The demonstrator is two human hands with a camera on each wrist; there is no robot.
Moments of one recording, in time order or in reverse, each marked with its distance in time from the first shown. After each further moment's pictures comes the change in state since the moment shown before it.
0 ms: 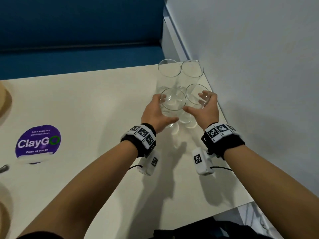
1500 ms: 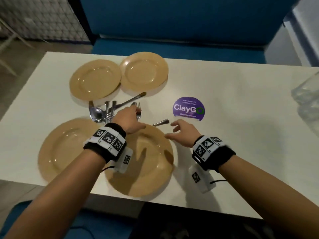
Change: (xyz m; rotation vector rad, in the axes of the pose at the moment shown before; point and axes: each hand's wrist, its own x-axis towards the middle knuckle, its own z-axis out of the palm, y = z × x) left_hand -0.230 -0.201 -0.444 0.585 0.056 -0.462; right_hand -0.319 -0.079 0.363 -0.608 -0.897 -0.110
